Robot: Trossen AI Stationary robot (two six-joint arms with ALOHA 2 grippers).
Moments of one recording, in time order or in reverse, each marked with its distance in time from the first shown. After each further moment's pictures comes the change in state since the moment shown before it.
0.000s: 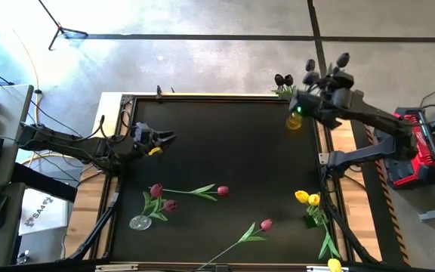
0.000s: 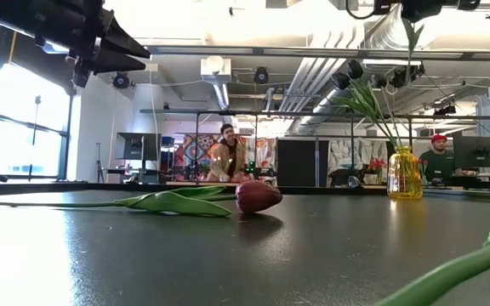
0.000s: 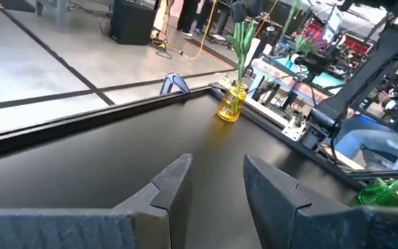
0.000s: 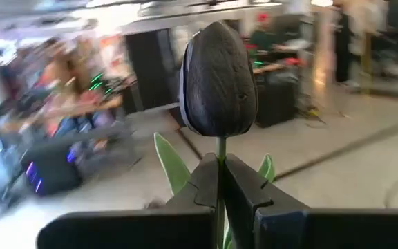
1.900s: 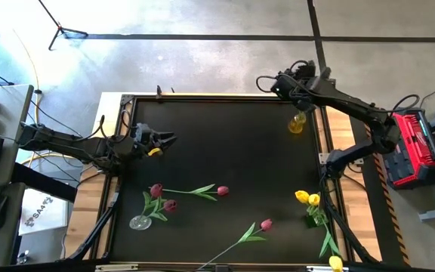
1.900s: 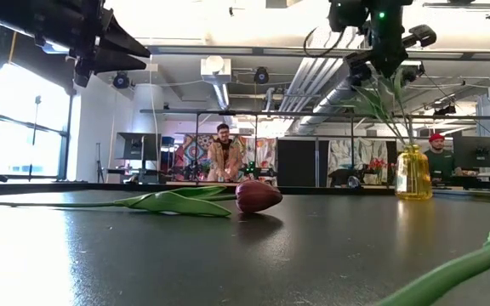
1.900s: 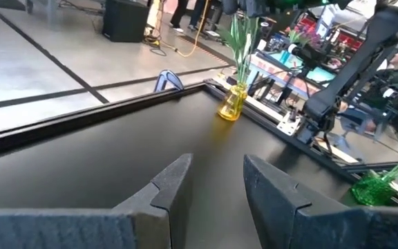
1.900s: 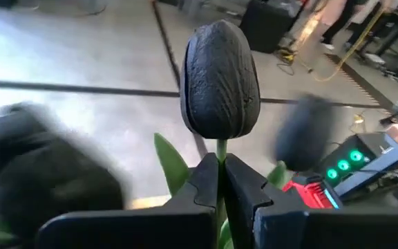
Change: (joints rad) left arm 0.000 0.000 0.000 0.000 0.028 0.012; right arm -0.219 0.230 0.007 0.272 -0.430 -0.582
